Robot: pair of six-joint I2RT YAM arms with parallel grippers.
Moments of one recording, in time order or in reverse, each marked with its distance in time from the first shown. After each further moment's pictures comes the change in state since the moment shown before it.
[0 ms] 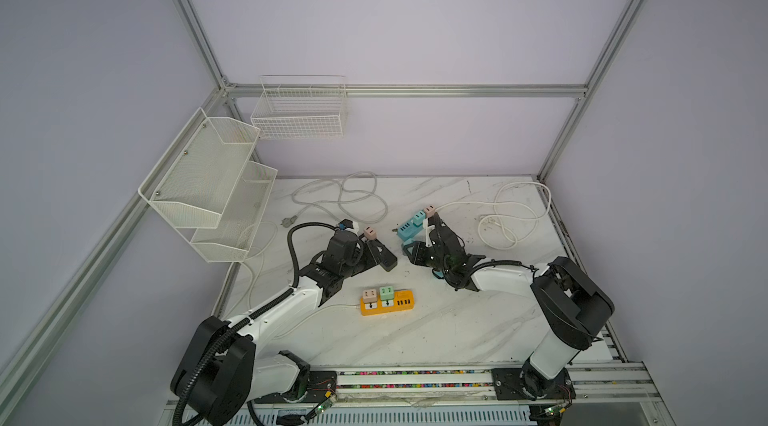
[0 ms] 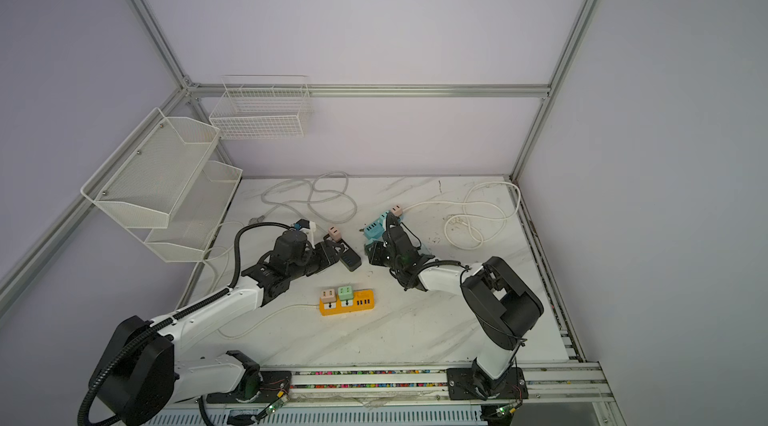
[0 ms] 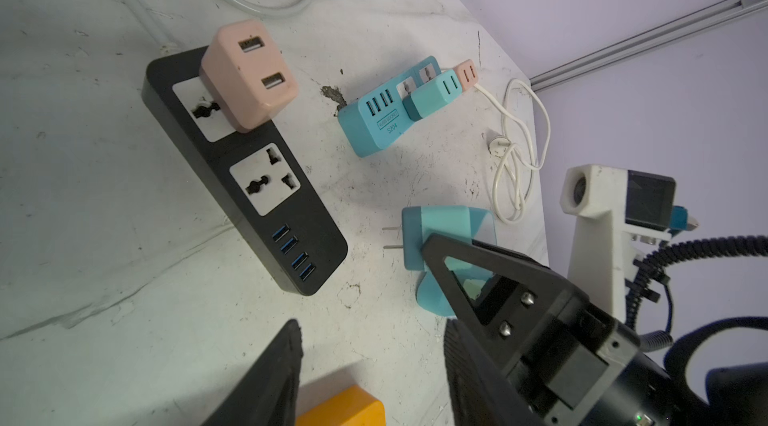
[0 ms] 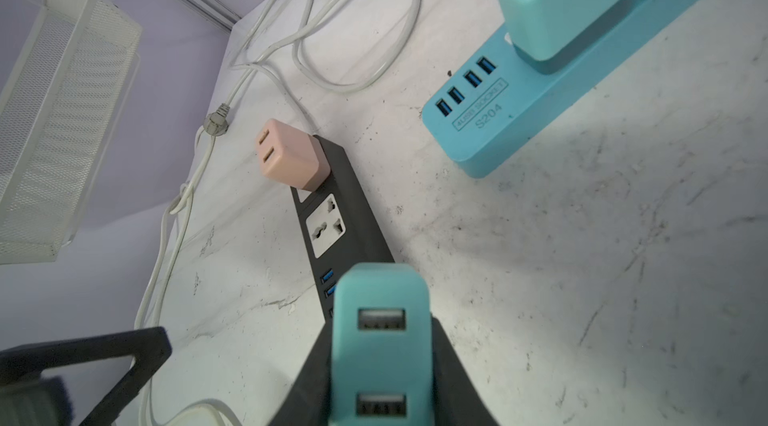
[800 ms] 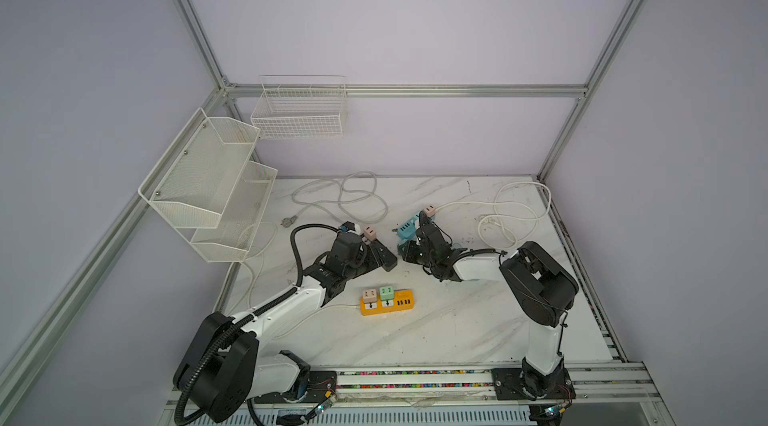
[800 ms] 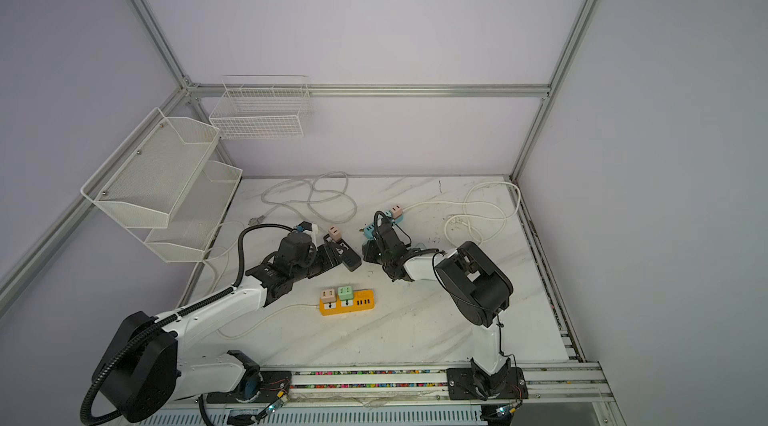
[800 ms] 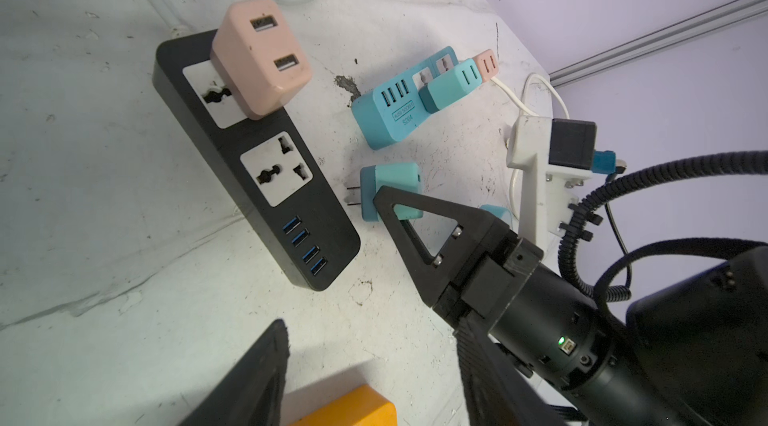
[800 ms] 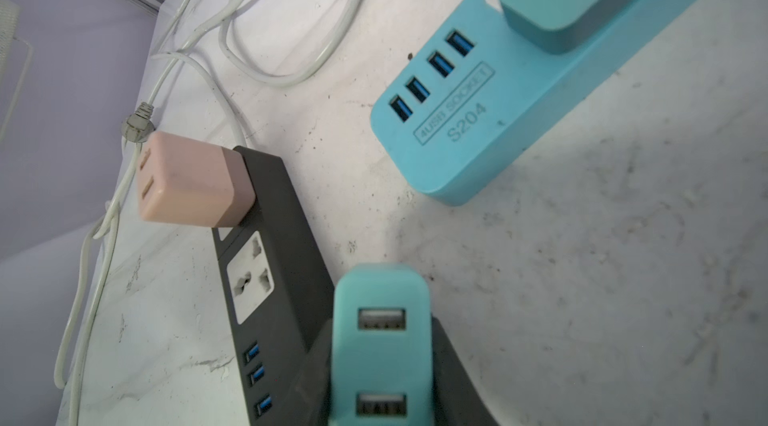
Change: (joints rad) left arm -0.018 0.022 0.000 -0.015 -0.040 0.000; right arm 0.000 0.198 0.144 -0.045 0.047 -0.001
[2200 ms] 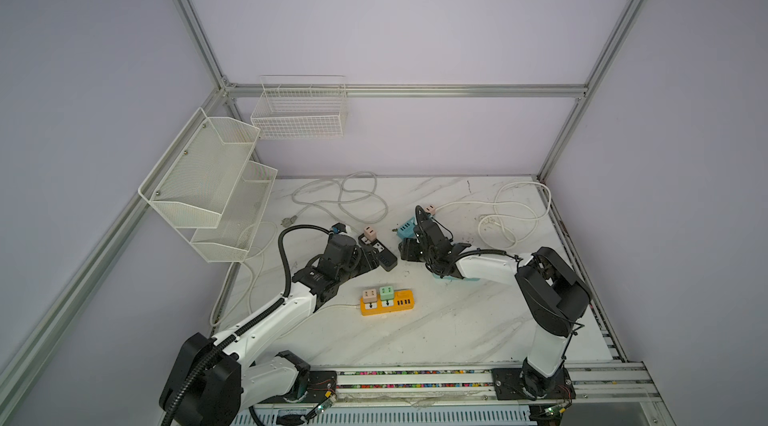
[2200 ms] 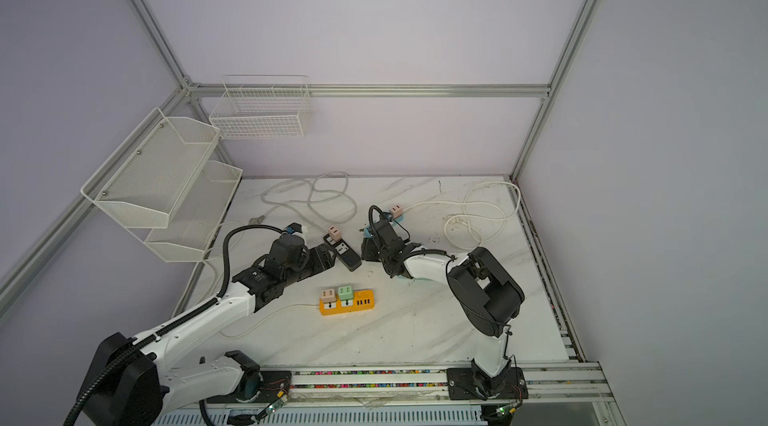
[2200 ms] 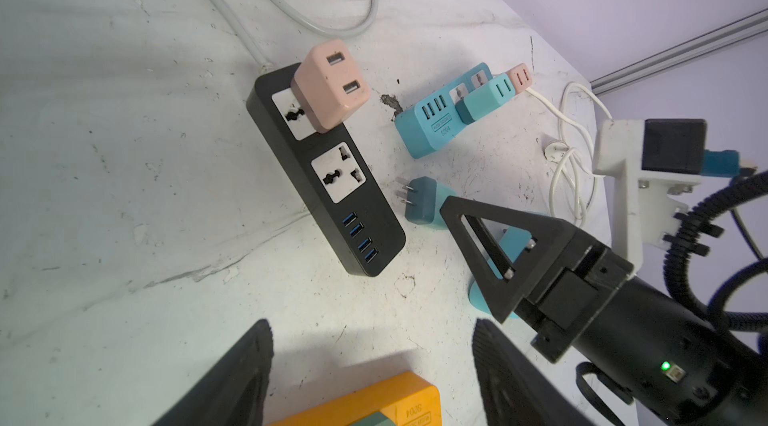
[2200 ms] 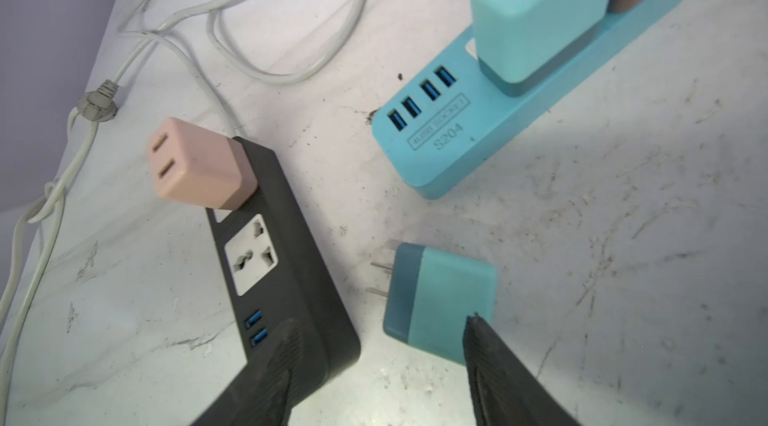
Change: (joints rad) left arm 0.023 -0.129 0.000 -0.166 -0.106 0.076; right arm 0.048 -0.109 0.072 -0.232 0.115 -0.110
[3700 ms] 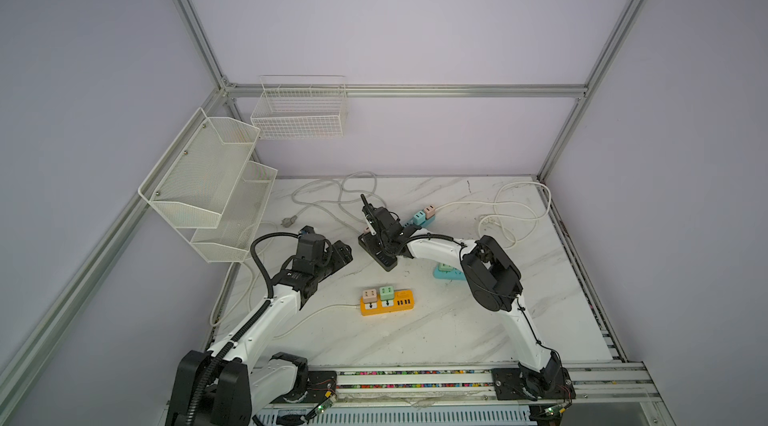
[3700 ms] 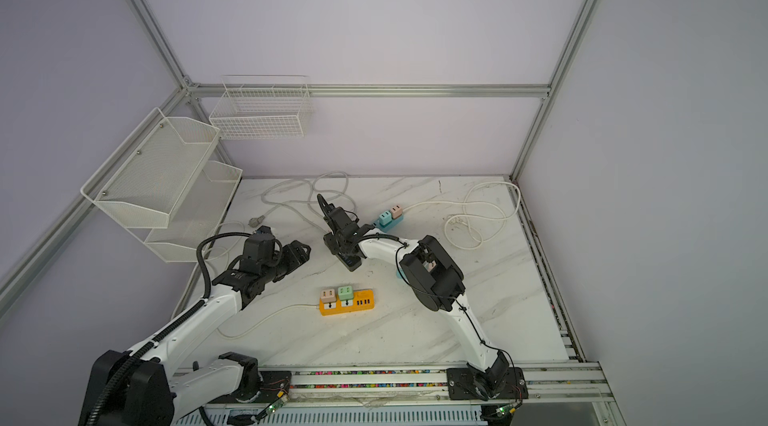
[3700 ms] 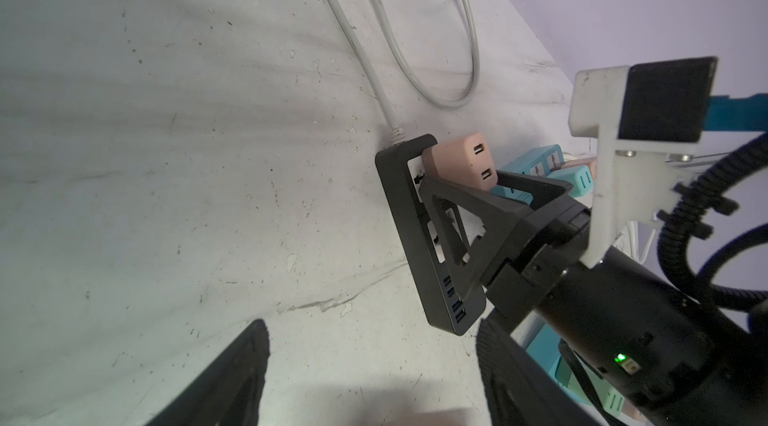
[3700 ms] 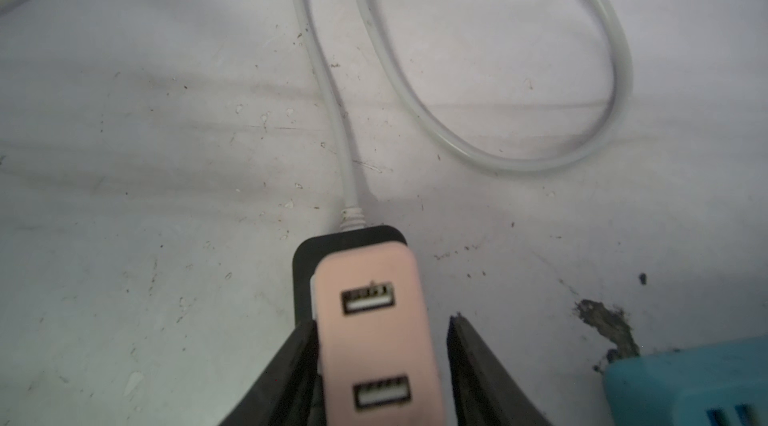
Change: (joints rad) left arm 0.279 -0.024 -0.067 -0.005 0.097 0.020; right arm 0.095 0.486 0.669 -0.249 0.021 -0.475
